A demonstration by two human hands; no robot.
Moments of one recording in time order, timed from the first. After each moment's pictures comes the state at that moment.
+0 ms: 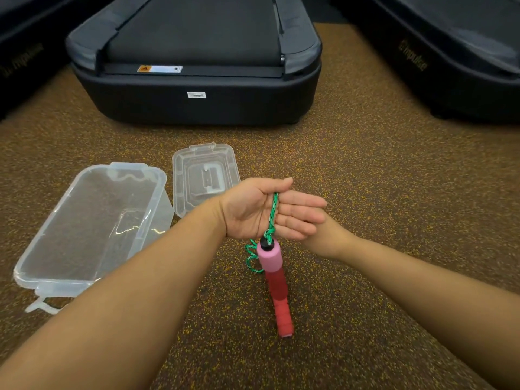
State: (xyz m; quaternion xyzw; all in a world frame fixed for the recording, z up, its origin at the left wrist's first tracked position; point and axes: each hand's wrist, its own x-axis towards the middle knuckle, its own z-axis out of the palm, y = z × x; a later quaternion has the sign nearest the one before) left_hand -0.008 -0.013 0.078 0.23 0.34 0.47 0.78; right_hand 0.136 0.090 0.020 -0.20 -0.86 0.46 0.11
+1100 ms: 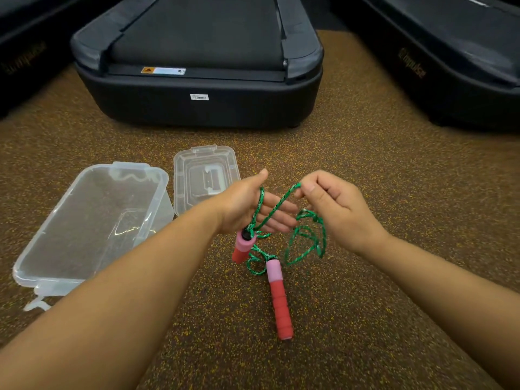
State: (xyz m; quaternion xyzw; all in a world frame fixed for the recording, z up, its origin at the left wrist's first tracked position) left_hand -0.021 -0.017 0.067 0.26 0.59 0.44 0.63; right_hand 0.141 0.078 0.092 -0.13 -0.83 0.48 0.25
